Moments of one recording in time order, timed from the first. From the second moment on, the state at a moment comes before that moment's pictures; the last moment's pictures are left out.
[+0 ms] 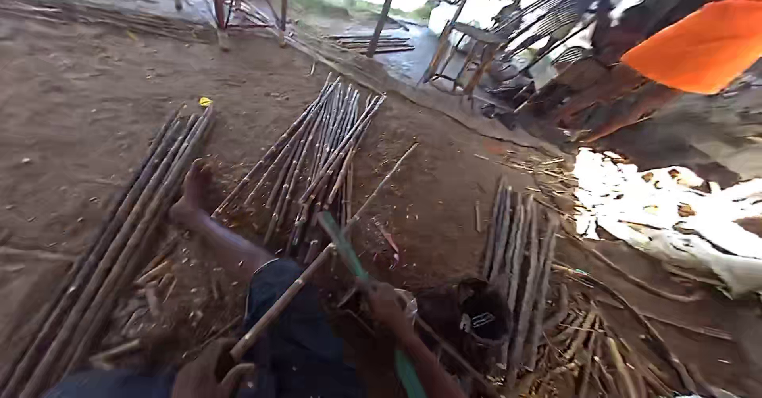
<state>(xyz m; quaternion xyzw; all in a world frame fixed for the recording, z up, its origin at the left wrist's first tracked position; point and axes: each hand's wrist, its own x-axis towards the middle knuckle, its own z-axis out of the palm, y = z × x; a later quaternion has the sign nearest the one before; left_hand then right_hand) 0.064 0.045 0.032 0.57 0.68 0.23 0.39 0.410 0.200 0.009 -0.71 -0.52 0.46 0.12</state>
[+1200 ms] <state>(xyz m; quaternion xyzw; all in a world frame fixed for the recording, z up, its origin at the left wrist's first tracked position) 0.103 0.106 -0.031 0.37 0.59 0.40 0.60 0.368 0.132 -0.029 -0.66 -0.59 0.44 0.09</state>
